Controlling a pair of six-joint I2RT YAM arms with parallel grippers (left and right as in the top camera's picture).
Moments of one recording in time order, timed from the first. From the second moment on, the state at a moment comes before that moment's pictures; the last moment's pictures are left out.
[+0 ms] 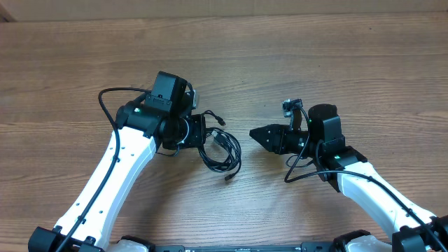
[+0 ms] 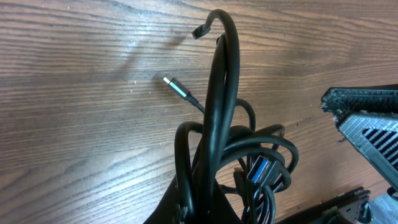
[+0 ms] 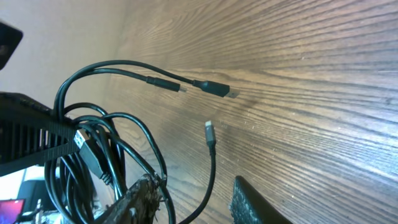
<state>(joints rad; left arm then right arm) -0.33 1.45 1.20 -0.99 0.32 -0.42 0.30 1.36 0.59 0.13 -0.71 0.57</state>
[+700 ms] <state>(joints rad) -0.33 1.45 1.20 -0.98 0.28 -0.68 0.63 1.24 0.61 0.10 -0.39 0.31</state>
